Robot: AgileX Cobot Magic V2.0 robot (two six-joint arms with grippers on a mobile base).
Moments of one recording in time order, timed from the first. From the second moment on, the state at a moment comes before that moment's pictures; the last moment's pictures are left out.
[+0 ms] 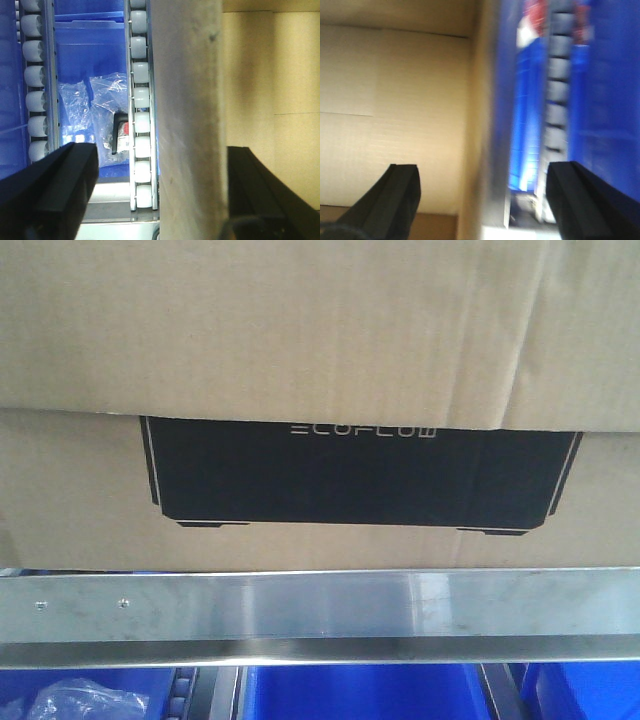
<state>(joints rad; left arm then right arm) -0.31 1.58 -1.70 0.13 1.20 -0.21 -0.05 1.43 -1.50 0.10 1.08 -0.11</state>
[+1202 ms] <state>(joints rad) -0.31 1.58 -1.70 0.11 1.18 -0.22 -0.05 1.56 -1.51 0.14 1.08 -0.14</state>
